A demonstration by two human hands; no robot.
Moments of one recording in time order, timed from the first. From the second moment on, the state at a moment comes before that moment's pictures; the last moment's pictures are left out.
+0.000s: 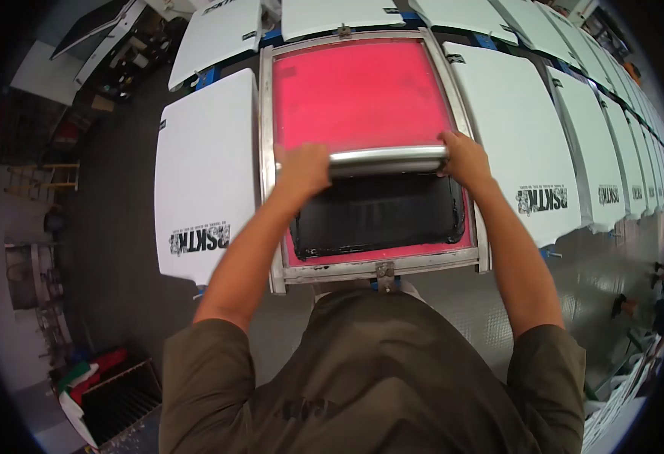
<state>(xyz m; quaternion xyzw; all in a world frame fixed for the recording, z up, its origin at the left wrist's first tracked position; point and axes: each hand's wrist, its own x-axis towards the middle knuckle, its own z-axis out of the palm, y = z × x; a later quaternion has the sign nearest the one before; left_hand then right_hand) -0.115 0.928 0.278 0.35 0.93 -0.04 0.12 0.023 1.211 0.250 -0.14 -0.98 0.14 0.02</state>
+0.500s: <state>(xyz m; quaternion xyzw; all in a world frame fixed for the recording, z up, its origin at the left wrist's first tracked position) -0.117 0.971 0.310 0.42 0.89 0.15 0.13 0.198 1.034 0.166 -0.28 -0.55 0.74 -0.28</state>
